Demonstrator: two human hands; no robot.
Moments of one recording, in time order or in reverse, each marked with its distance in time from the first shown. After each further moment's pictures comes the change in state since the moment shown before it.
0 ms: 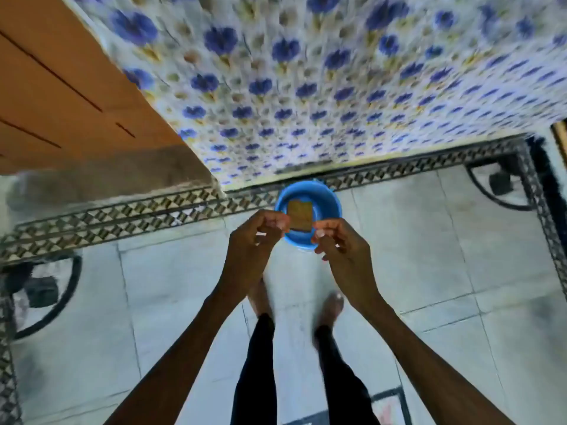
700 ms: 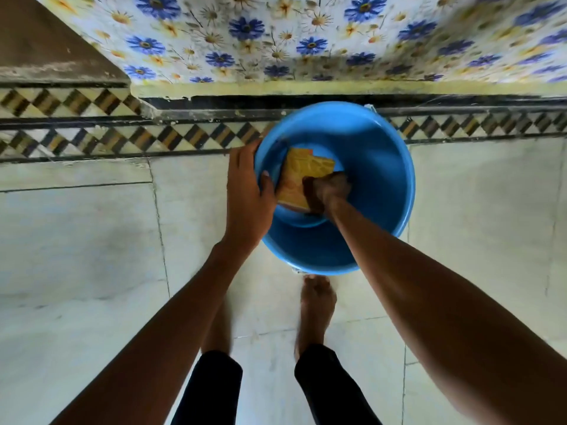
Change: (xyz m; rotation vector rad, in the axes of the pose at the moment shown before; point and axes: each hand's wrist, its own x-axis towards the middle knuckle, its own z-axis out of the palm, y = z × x) left_hand 0.266 -0.400 0.147 0.283 0.366 0.126; right_hand 0.397 0.457 0.143 -0.495 0.077 0.661
